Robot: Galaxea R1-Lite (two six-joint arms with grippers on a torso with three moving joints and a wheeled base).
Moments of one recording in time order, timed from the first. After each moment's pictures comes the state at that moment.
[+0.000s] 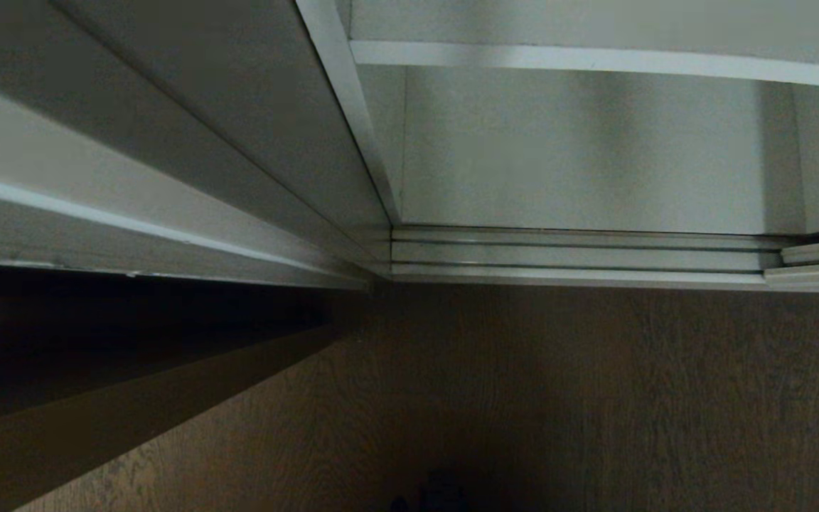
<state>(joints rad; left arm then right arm) 0.02 0.00 0.00 0.00 0.00 0.02 -0.05 1.13 -1.49 -0.25 -0.35 -0.64</state>
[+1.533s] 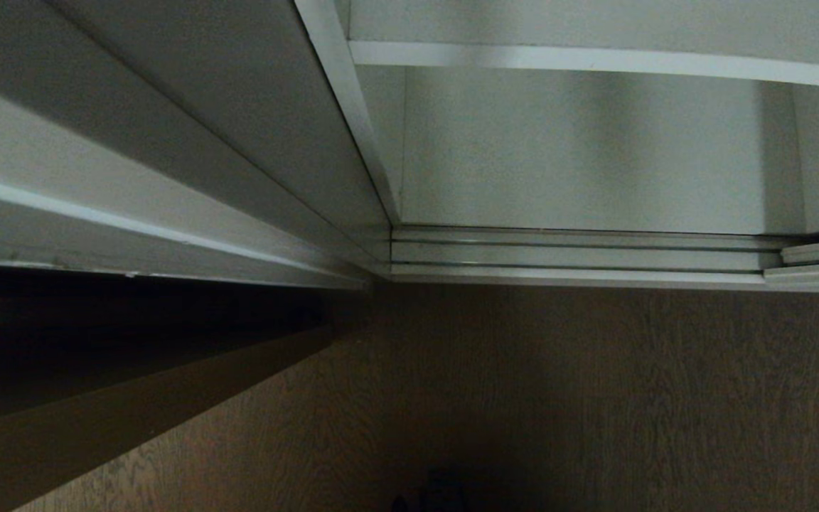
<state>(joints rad) 0.02 0.00 0.00 0.00 0.00 0.02 -0.01 0.75 -1.07 0.03 -0.24 -0.48</state>
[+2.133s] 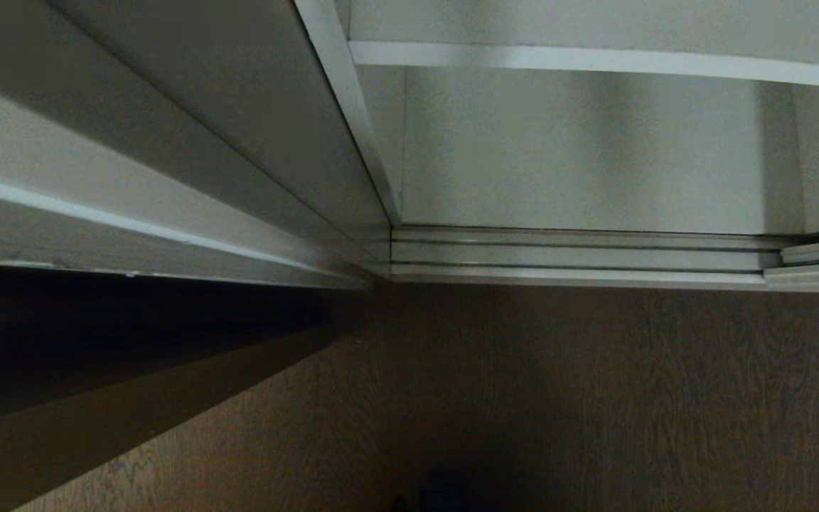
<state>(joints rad) 0.02 0.00 0.00 0.00 0.00 0.02 0.01 0.55 -1.06 0.23 -0.27 -0.49</state>
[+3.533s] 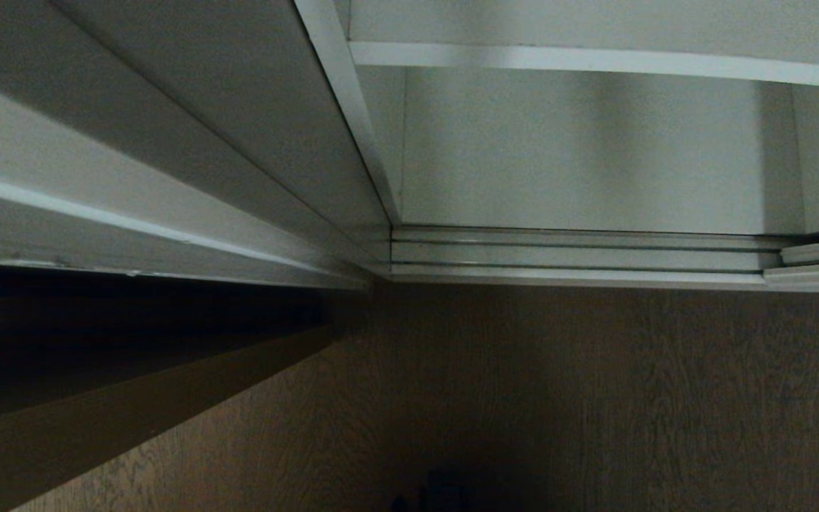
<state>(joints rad) 0.02 0.00 0.00 0.00 0.00 0.02 0.01 0.14 -0.42 0.34 -0.32 -0.11</state>
